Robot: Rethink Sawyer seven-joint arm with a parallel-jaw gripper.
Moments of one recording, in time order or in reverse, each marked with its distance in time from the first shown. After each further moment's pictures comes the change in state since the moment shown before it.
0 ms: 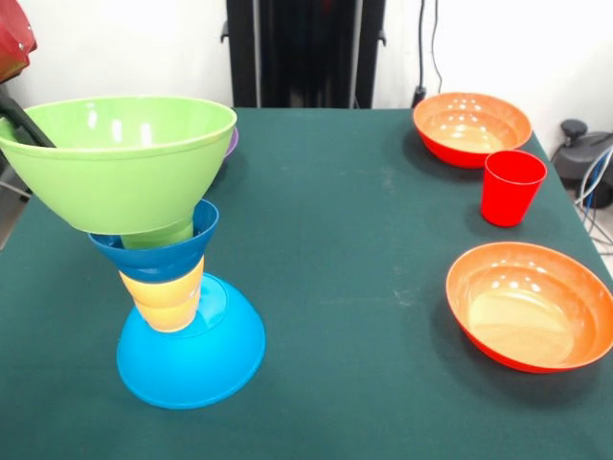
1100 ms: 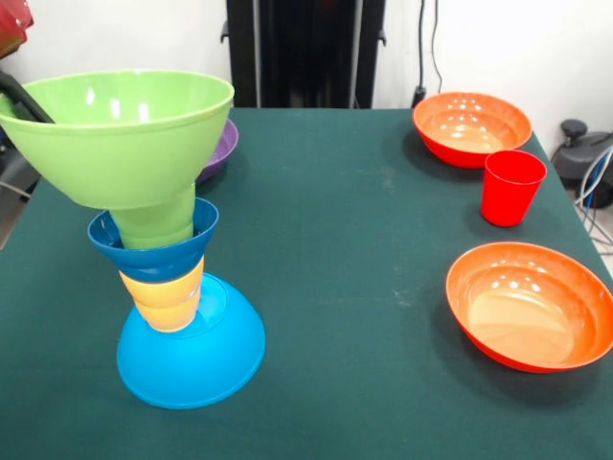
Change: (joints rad) arm -0.006 -0.017 0.000 0.001 0.000 0.065 0.000
